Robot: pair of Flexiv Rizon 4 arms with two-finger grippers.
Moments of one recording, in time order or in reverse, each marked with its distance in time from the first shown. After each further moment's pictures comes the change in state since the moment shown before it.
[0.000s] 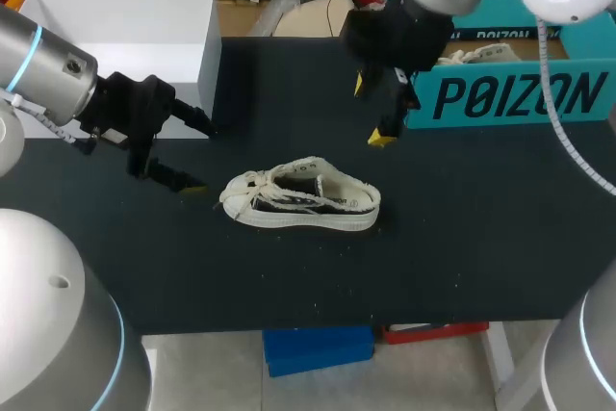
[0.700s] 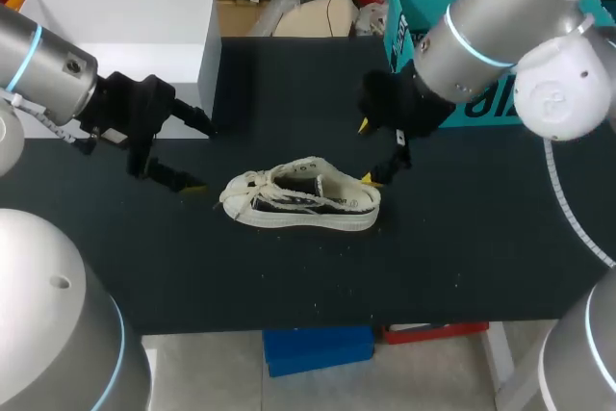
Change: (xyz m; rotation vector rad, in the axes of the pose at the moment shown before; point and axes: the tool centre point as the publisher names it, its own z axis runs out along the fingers) left arm 0.000 0.000 0.000 0.000 0.000 0.000; right arm -0.006 -0.034 0.087 -0.129 -0.152 0.161
